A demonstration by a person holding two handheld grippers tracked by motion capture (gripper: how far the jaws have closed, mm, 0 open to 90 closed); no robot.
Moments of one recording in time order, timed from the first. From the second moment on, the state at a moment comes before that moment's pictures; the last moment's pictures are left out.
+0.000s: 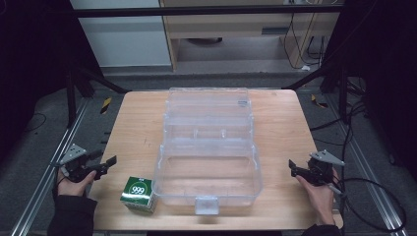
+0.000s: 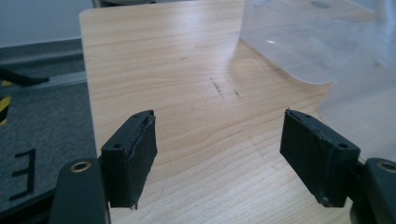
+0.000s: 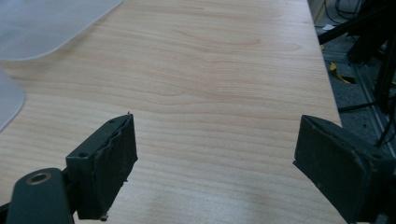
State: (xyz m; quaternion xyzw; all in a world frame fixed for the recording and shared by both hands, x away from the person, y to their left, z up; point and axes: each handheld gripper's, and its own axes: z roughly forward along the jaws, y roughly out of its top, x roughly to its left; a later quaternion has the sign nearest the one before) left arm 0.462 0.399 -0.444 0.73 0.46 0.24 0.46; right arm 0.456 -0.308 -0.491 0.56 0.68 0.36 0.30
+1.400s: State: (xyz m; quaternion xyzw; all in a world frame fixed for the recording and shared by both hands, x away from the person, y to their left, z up) left arm 0.464 0.345 -0.355 0.92 0.19 0.13 0.33; right arm 0.445 -0.301 -0.487 0.55 0.70 0.36 0.29
